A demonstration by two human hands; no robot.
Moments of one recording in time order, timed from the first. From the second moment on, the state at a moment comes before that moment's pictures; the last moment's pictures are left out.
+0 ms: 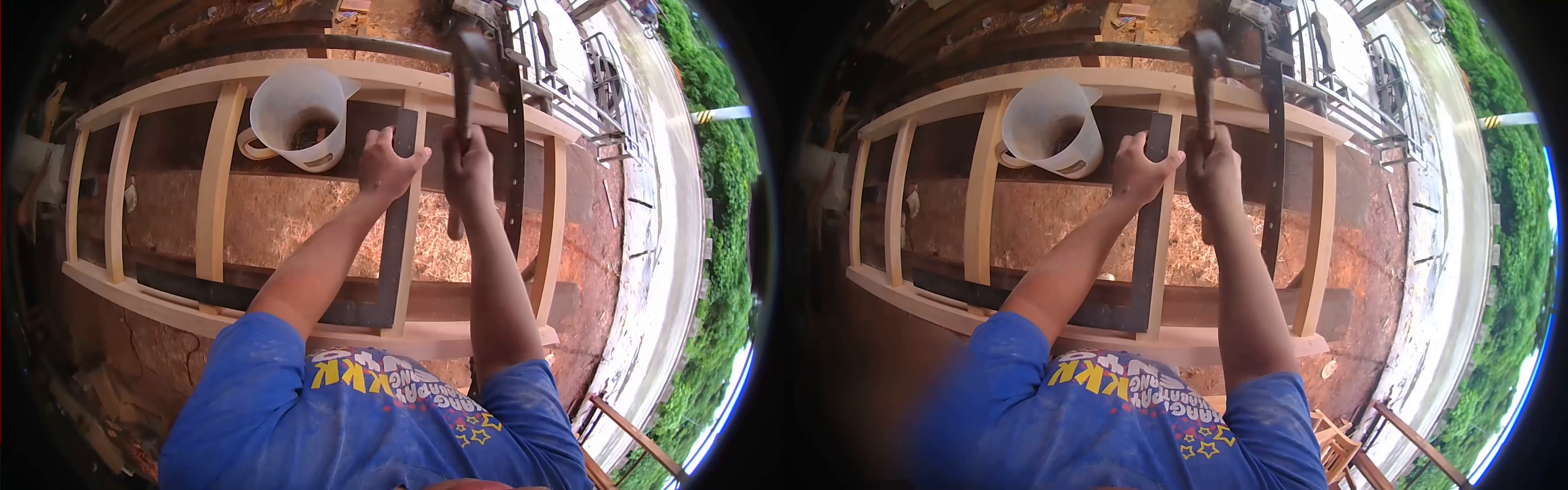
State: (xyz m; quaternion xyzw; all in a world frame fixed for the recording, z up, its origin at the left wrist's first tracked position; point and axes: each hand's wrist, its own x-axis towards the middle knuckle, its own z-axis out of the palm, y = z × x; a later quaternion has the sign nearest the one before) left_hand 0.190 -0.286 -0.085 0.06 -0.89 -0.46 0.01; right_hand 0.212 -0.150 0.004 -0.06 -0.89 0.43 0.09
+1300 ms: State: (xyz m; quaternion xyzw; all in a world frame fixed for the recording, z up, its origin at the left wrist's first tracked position) left_hand 0.312 -0.368 -0.005 0.02 -0.39 -0.85 -0.35; right_hand 0.621 -0.191 0.022 -0.40 -0.73 0.56 -0.10
